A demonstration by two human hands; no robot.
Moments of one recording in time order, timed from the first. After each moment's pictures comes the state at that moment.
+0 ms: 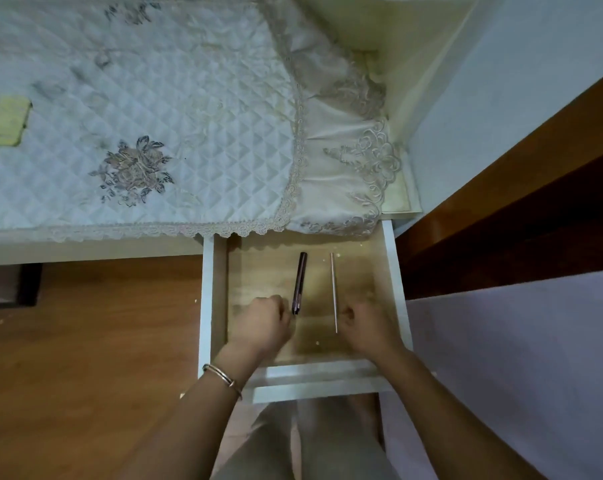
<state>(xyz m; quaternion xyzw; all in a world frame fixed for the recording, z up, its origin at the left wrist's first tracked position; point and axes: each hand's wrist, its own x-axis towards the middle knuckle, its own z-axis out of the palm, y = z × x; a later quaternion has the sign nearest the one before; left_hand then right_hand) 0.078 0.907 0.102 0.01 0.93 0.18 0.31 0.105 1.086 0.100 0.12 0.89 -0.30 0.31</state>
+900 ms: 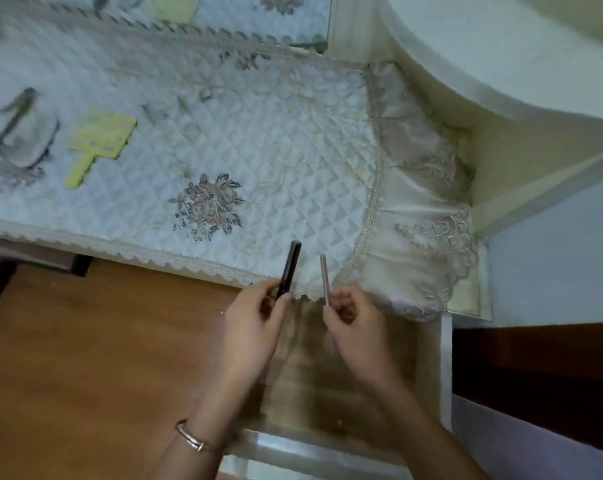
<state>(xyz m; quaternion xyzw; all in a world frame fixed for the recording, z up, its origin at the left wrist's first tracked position) 0.023 0.858 0.174 -0.17 0.89 0.43 -0.03 -0.003 1.001 0.167 0.09 0.82 -0.54 0.18</state>
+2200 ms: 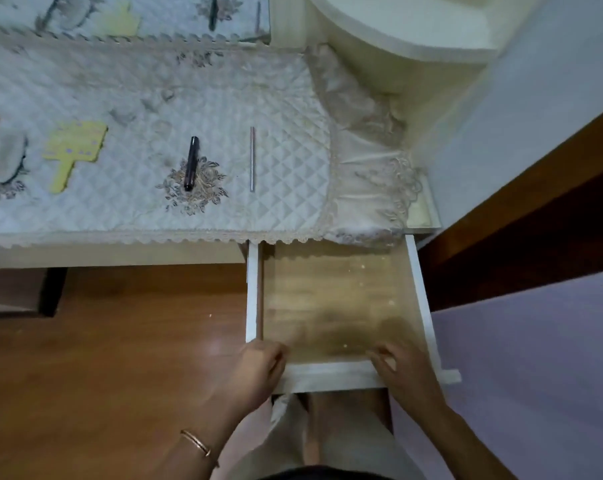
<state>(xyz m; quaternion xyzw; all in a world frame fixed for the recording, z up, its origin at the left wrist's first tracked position) 0.155 0.820 0.117 0.14 0.93 0.31 0.16 0.183 1.074 0.121 0.10 0.93 -0.32 0.16</state>
